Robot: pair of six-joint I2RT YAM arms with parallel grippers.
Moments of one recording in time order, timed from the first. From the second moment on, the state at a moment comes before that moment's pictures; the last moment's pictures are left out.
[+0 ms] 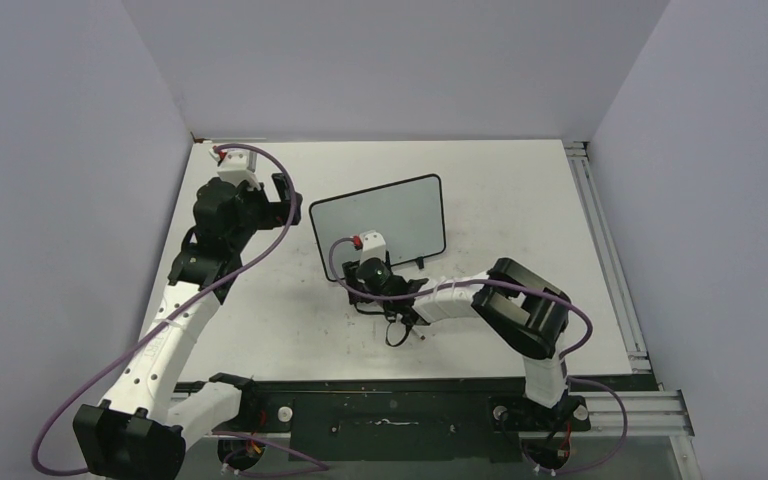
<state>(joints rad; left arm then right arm) -0.23 1.04 0.97 -0.21 -0.02 -0.27 0.99 1.92 0.97 0.32 0.36 0.44</state>
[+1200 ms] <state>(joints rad) -0.54 0.88 0.82 -0.30 -0.09 -0.14 1.06 1.31 0.67 -0.25 0.40 0.56</state>
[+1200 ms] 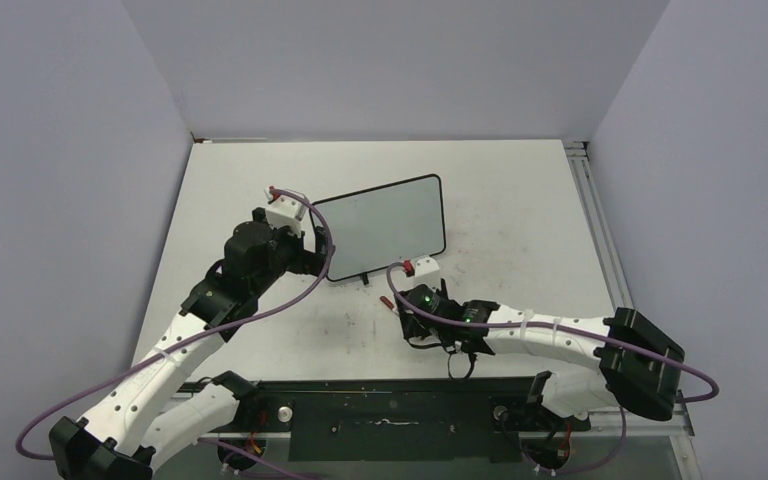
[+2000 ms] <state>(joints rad) -0.54 0.91 0.82 -0.30 -0.09 -0.13 1.10 1.46 0.66 -0.23 0.42 0.60</state>
